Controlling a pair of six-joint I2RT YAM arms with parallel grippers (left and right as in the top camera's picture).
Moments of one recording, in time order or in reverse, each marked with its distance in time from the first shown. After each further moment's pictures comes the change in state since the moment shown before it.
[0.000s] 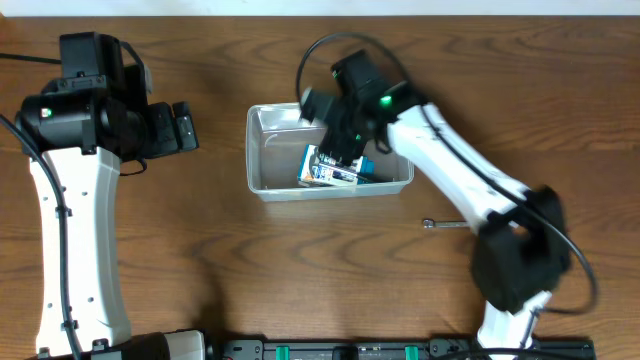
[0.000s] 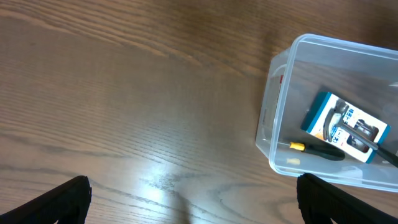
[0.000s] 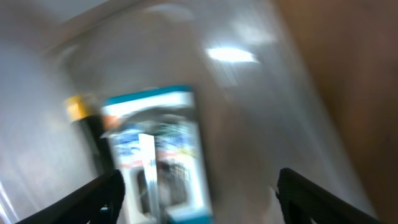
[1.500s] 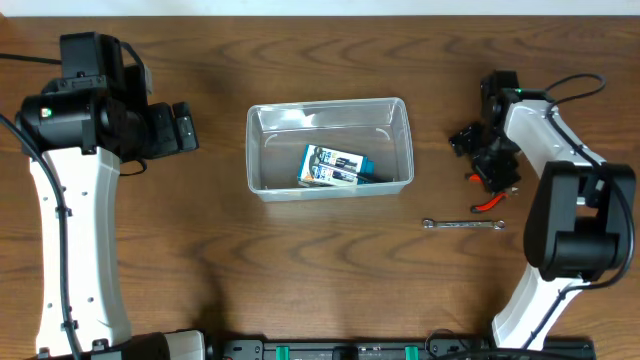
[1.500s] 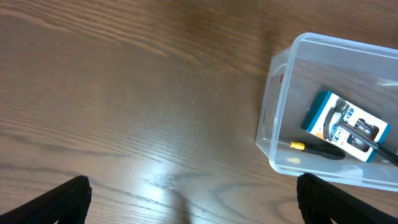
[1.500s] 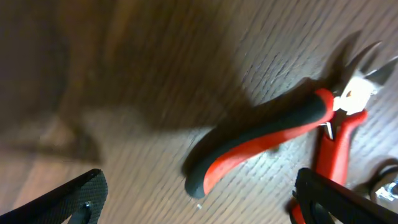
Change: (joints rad) left arm 0.000 0.000 0.000 -0.003 0.000 0.000; right arm -0.561 0.080 -0.248 -0.172 0.209 1.582
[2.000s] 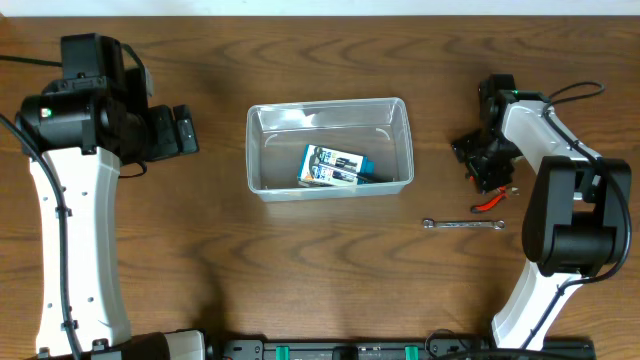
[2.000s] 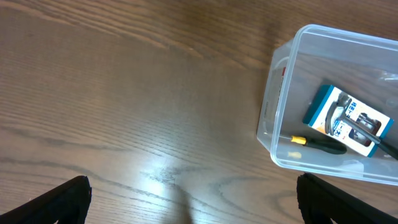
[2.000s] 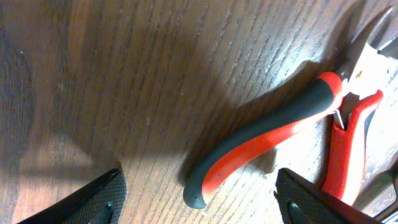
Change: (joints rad) left arm 0.000 0.000 0.000 -0.023 0.000 0.000; right arm -0.001 0.025 0.000 0.000 -0.015 0.122
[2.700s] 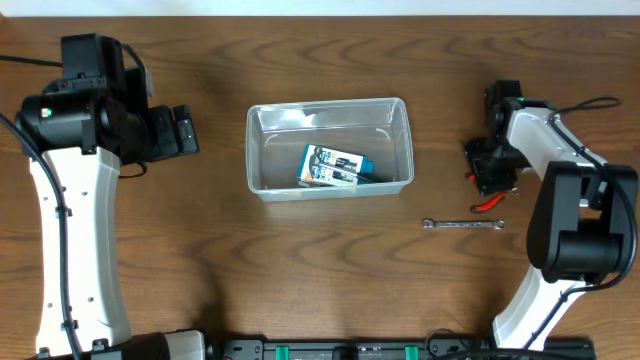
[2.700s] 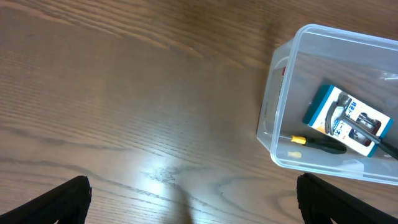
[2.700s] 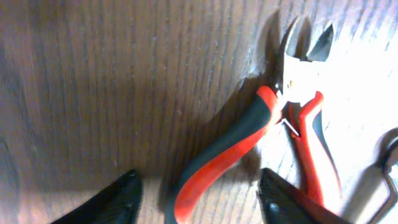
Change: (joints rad) left arm 0.000 0.000 0.000 0.000 0.000 0.000; right arm -0.023 -0.039 -0.080 0.056 0.056 0.200
